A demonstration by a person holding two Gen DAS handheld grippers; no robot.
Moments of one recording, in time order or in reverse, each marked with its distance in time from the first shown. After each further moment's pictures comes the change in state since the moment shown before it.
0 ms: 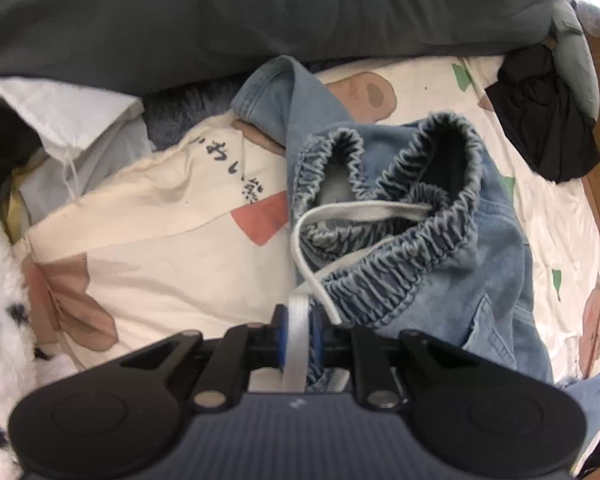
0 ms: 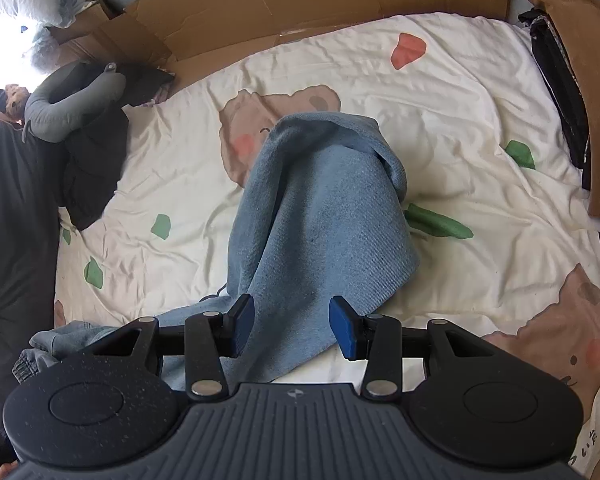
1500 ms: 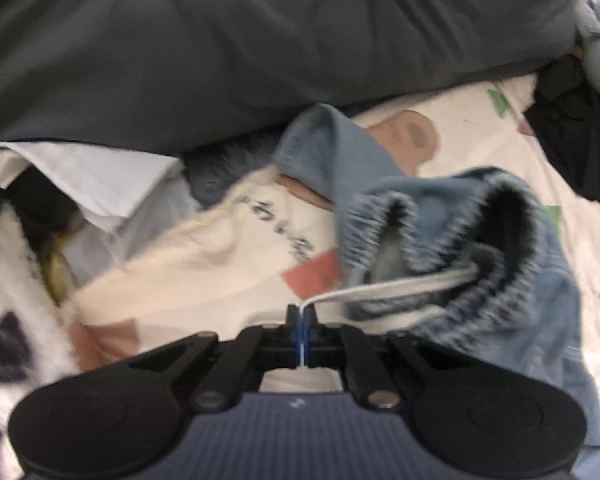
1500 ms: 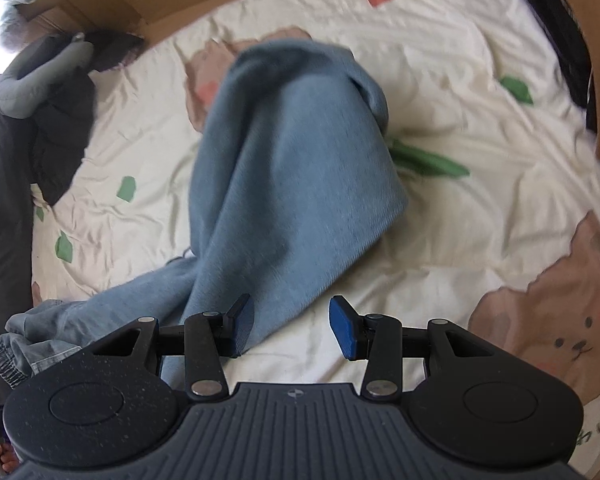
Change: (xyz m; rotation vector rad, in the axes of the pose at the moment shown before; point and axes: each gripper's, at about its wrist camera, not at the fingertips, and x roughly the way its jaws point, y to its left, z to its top) left arm 0.006 0.009 0.026 0.031 -0.077 0.147; right arm 0.052 -0.021 -0.028 0.052 0.112 -0.033
